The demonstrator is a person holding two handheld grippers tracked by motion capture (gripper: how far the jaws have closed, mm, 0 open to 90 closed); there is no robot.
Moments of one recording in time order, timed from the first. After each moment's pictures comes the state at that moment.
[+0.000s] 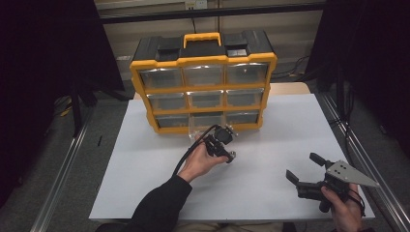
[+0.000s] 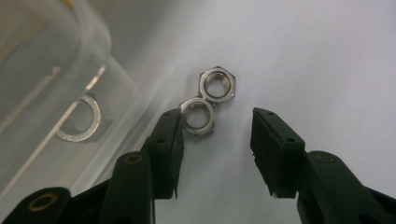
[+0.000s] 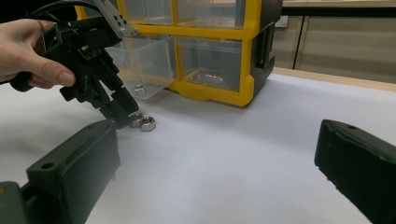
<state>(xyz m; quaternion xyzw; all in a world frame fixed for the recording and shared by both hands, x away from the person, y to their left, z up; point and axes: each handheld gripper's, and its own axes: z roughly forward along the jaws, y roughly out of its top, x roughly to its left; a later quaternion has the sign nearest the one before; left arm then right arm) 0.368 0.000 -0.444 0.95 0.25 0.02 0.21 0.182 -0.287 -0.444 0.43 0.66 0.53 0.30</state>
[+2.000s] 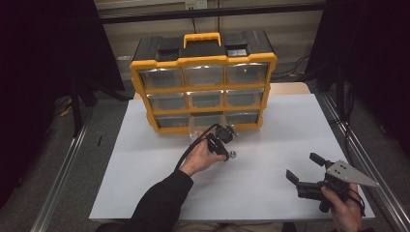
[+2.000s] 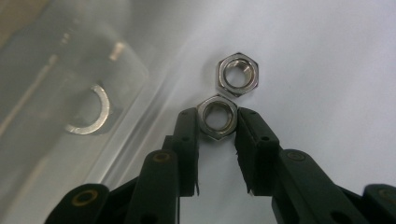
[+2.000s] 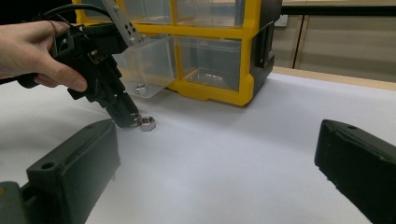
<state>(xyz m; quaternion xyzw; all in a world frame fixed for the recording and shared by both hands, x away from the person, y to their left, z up) 0.378 -0.003 -0.448 0.96 0.24 0.01 0.17 0.182 -0.287 -0.444 0.43 0.66 0.53 0.30</state>
